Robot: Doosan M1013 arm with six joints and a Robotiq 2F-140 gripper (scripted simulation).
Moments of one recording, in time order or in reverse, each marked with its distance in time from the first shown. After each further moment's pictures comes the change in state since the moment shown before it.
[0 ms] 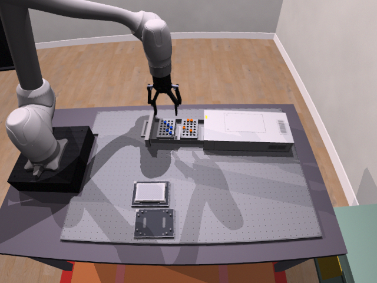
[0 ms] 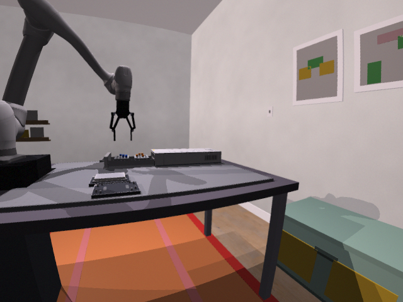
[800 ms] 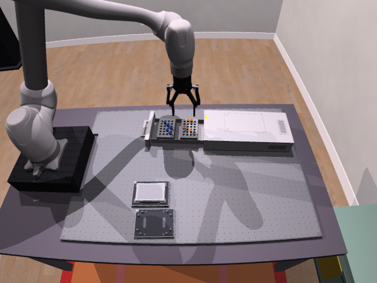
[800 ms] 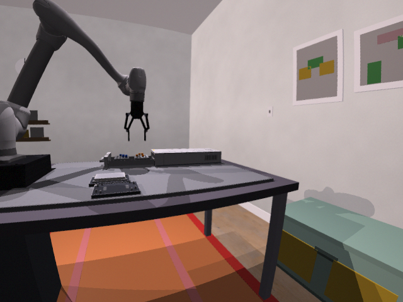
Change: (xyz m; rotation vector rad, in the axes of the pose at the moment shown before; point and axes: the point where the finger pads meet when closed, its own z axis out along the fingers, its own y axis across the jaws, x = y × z) arm 0.000 0.085 0.002 0.000 0.000 0.000
